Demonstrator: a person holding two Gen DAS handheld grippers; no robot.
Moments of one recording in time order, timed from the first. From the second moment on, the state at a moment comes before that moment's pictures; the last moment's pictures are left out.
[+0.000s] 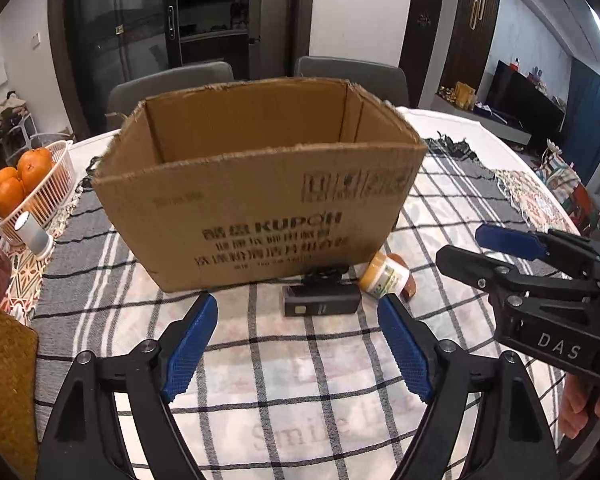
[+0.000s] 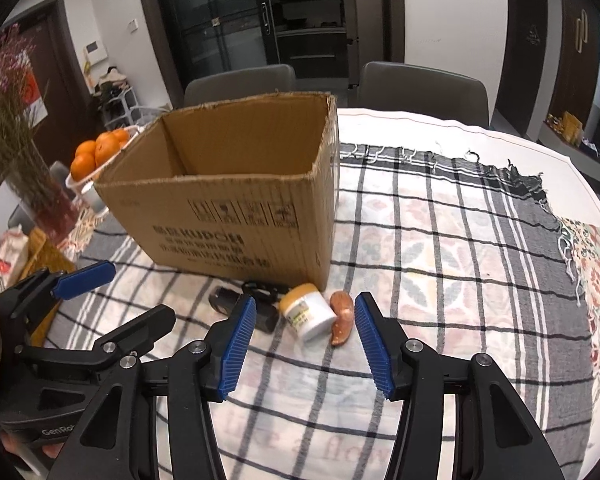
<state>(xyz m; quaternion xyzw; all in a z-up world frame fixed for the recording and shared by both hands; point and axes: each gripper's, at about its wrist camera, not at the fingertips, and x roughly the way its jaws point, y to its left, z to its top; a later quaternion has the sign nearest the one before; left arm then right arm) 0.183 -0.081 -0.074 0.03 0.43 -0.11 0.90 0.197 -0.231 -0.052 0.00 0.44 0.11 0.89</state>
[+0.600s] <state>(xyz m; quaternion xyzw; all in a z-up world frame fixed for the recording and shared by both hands) 0.189 -0.100 -0.120 0.04 0.43 -0.12 0.89 0.212 -0.235 -0.096 -0.03 0.46 0.16 0.87</state>
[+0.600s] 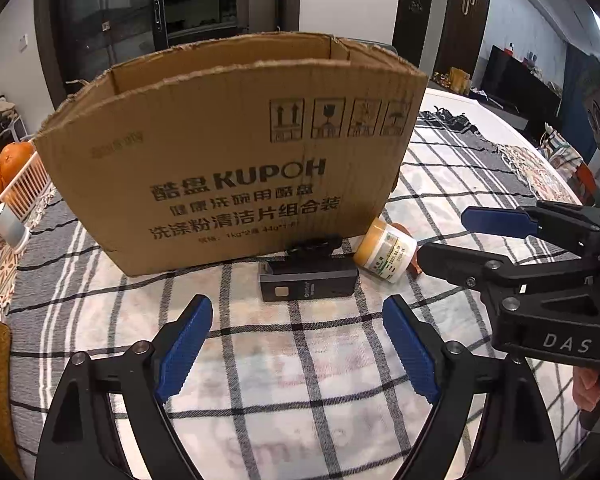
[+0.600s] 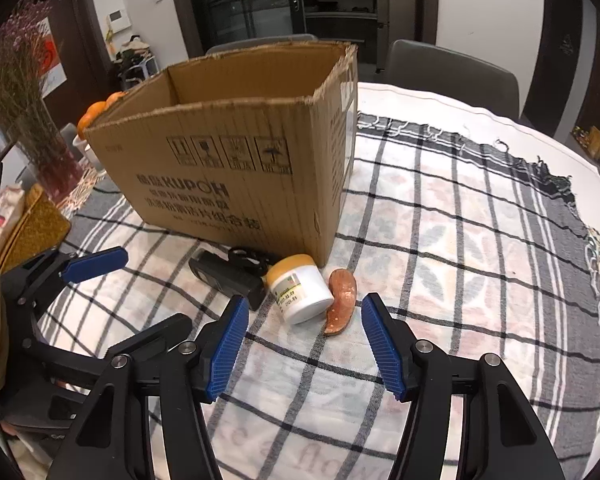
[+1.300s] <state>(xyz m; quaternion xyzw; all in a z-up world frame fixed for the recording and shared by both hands) 0.220 -0.110 -0.158 0.03 0.44 -0.11 0.89 0.244 -0.233 -0.131 -0.03 0.49 0.21 0.84</state>
